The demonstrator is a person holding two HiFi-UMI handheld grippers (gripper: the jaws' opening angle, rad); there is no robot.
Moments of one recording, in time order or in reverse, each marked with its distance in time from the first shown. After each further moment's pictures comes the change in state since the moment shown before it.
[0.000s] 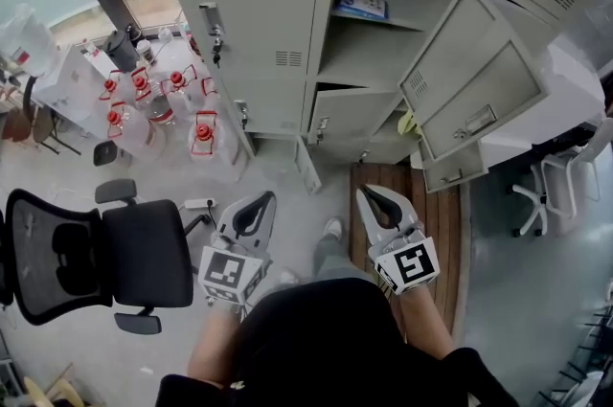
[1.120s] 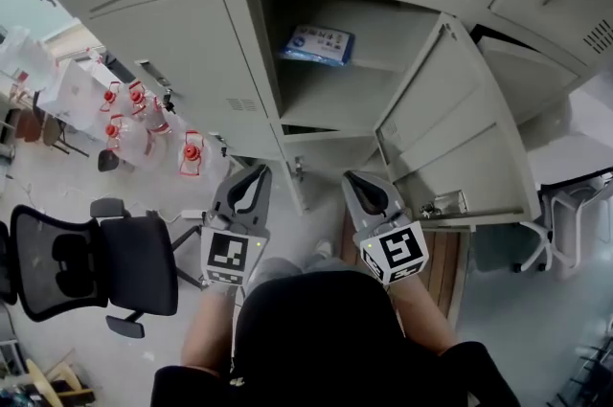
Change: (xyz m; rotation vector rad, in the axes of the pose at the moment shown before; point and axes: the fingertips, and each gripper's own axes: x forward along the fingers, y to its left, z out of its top) left arm 0.219 0.008 0.081 0.238 0.062 0.145; right arm 0.083 -0.194 -0.022 0.110 0.032 0.079
